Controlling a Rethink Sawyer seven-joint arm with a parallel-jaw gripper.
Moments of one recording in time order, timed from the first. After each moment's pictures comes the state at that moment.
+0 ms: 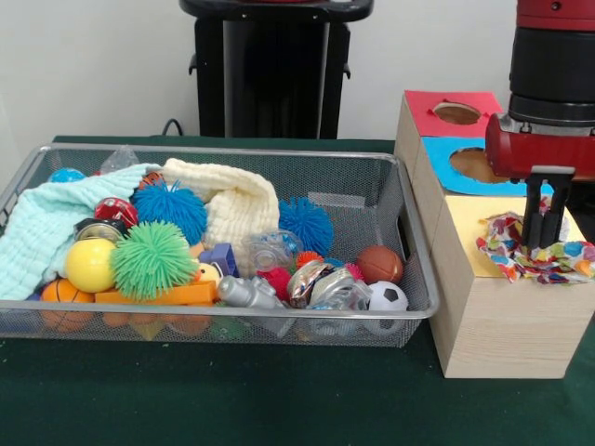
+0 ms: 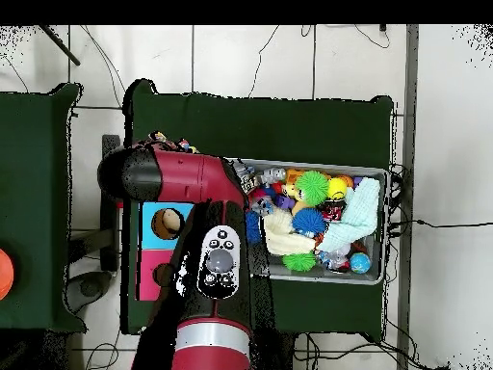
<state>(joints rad) 0.11 -0.50 -0.12 1.34 0.20 0.48 1.81</state>
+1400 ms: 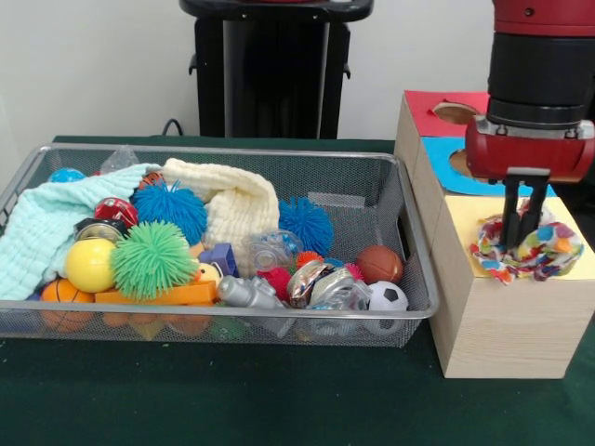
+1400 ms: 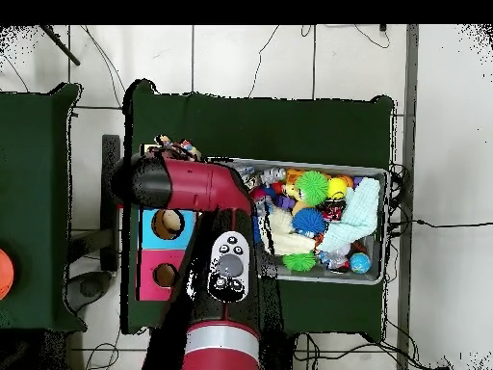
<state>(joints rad) 0.09 -0.52 -0.11 1.40 0.20 0.43 1.81</state>
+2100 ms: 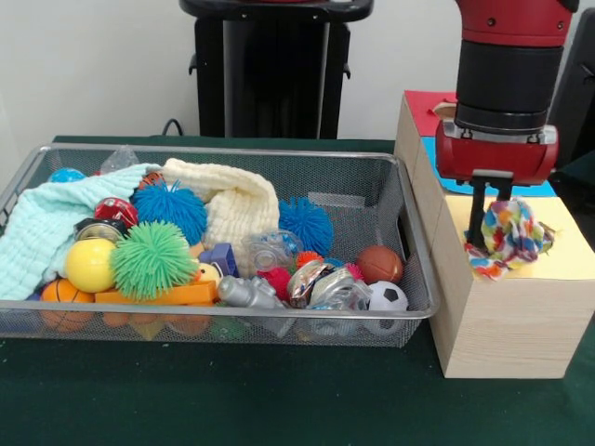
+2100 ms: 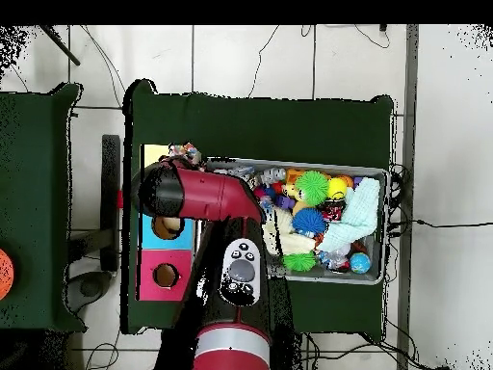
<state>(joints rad) 0.07 -0.52 -0.11 1.47 0.20 0.40 1.81</state>
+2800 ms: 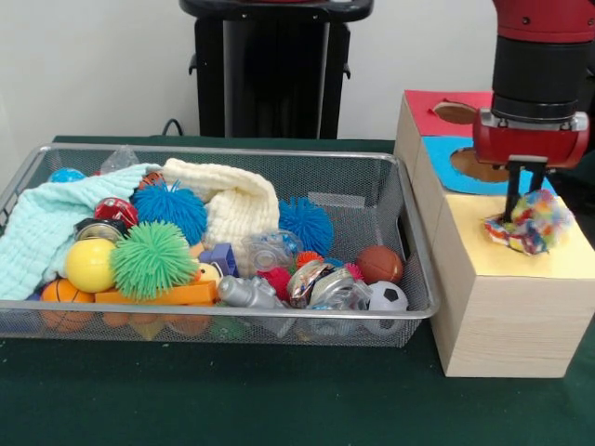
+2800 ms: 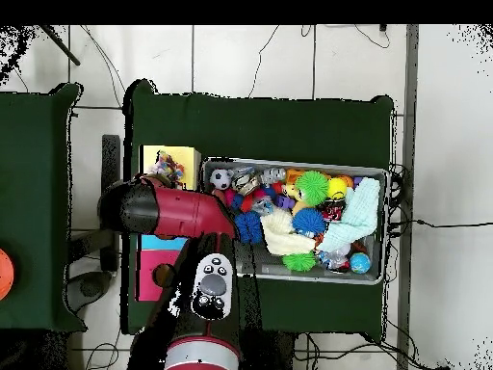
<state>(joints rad) 0.14 -0.54 -0.11 1.56 0.30 0.38 1.81</state>
